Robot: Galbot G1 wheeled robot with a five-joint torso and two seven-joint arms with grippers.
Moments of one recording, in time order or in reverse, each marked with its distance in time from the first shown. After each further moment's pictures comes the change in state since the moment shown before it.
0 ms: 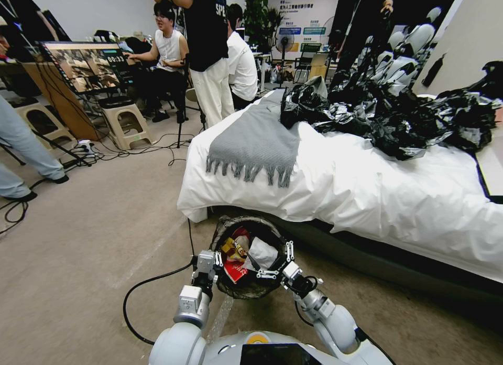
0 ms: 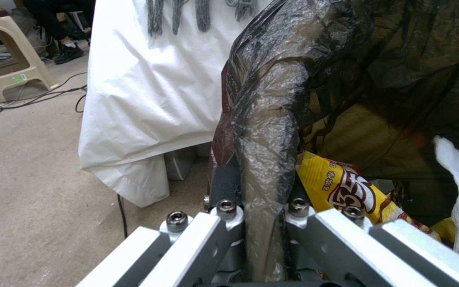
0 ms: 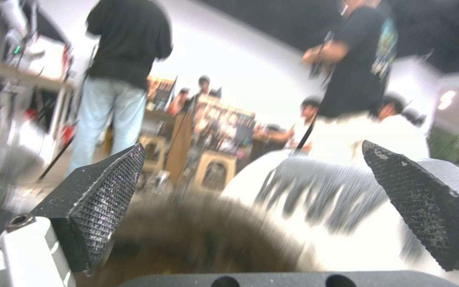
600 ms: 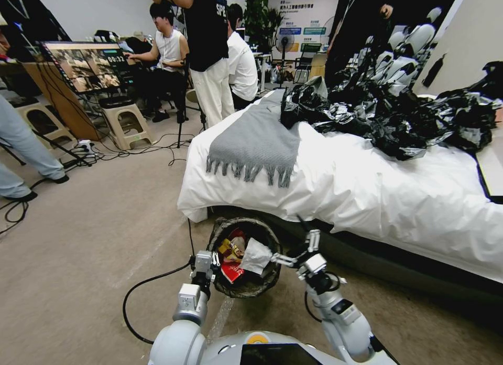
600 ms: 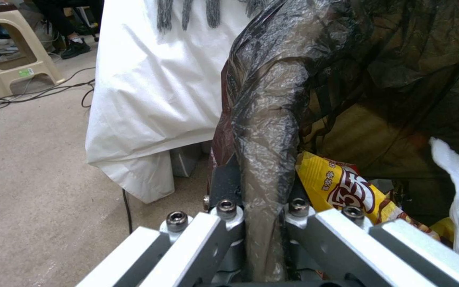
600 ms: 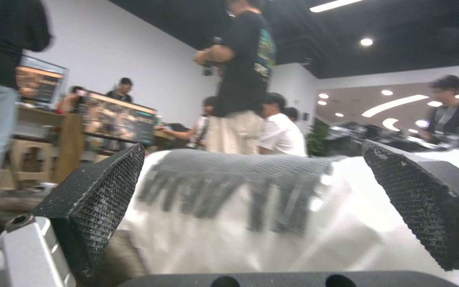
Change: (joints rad) left arm -0.004 -0.002 -0.011 0.000 -0.024 0.009 -0.013; right arm -0.074 0.113 0.180 0.002 -0.014 0.042 0.191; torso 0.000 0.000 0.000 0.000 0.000
